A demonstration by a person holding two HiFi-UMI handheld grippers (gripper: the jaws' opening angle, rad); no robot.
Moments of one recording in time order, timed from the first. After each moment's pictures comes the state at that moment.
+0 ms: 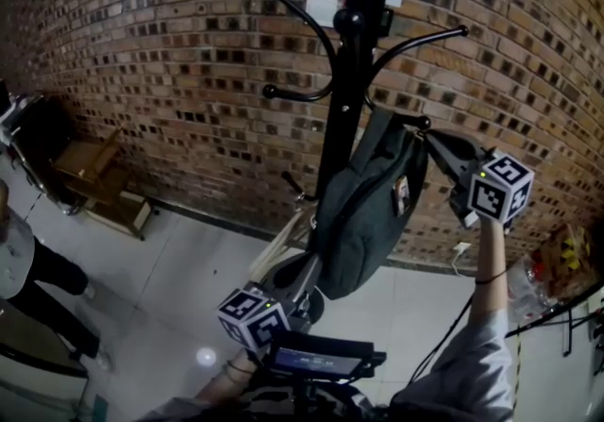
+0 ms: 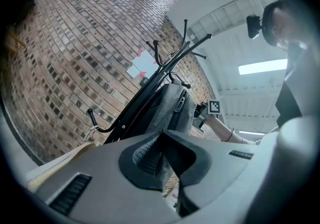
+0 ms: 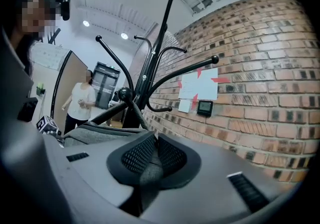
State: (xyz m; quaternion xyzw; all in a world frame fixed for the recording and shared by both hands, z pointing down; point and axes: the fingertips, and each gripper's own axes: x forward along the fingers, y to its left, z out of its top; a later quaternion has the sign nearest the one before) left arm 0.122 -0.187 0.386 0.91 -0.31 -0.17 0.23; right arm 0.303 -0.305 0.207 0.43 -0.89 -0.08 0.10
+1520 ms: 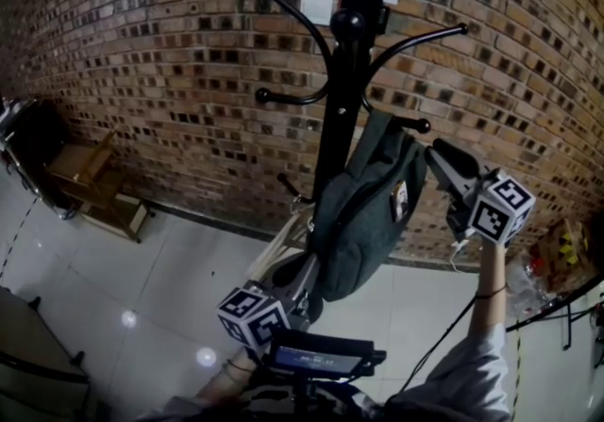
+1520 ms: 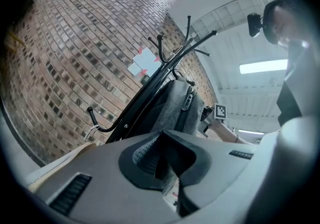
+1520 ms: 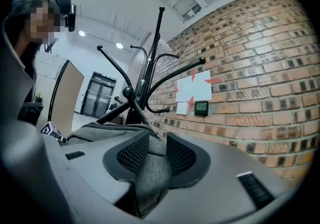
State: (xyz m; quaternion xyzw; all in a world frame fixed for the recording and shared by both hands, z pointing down) left arm 0.124 -0.200 0.394 0.91 -0.31 -0.15 0.24; right arm 0.314 -0.286 0.219 0.44 -0.90 -0.07 0.04
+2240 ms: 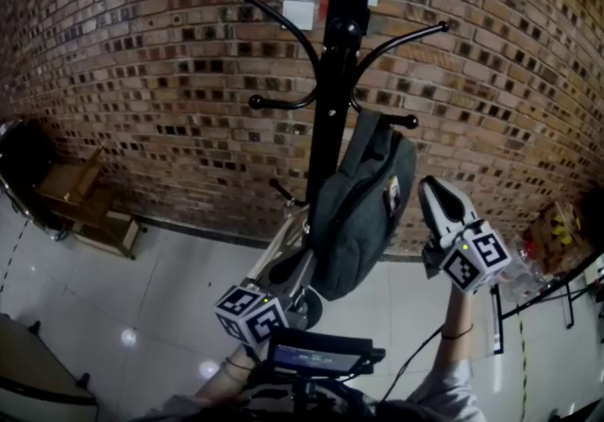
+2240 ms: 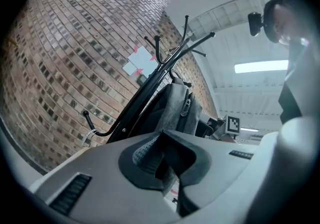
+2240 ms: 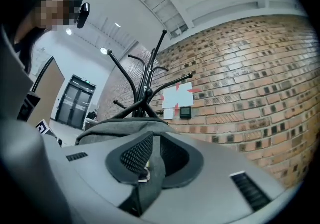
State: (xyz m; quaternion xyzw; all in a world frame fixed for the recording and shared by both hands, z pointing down) left arm 0.116 -0.202 0.385 0.92 -0.28 -0.14 0.23; right arm 0.305 -0.221 0.255 0.55 -0.83 -0.08 -0.04
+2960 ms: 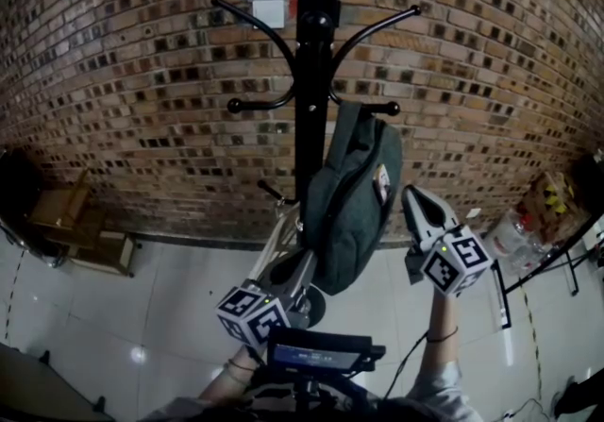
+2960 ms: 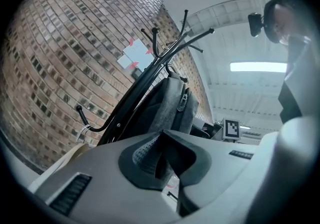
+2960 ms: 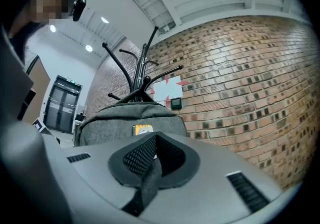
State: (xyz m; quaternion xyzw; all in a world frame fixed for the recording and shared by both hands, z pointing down) left arm 0.124 -0.197 0.389 0.94 -0.24 -0.12 0.23; right arm 0.301 -0.209 0.298 0.60 -0.80 -0.03 -0.06
